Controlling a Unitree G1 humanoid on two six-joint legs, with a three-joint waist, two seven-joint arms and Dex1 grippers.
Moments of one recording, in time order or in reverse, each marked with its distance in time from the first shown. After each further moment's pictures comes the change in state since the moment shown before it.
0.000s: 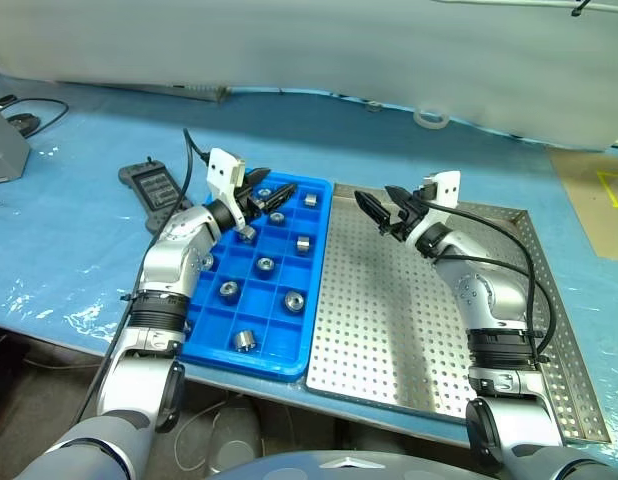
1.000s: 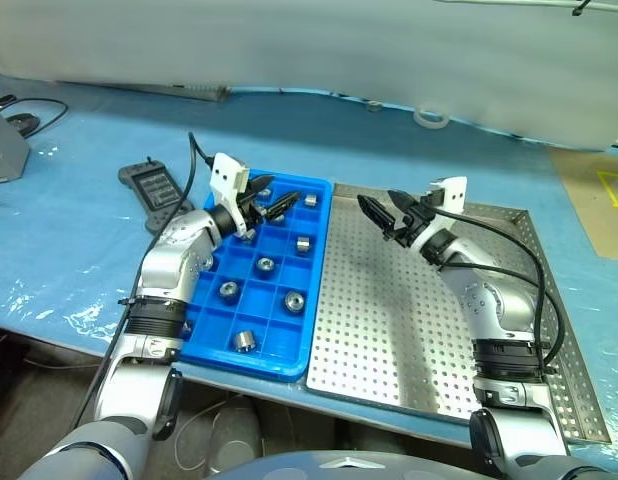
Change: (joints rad) left arm 0.033 0.007 -0.015 -0.075 0.001 0.063 -0.017; right arm 0.054 -0.005 -0.015 -0.073 0.040 0.026 0.009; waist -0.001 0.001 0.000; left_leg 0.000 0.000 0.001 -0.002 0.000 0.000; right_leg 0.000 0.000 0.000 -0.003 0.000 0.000
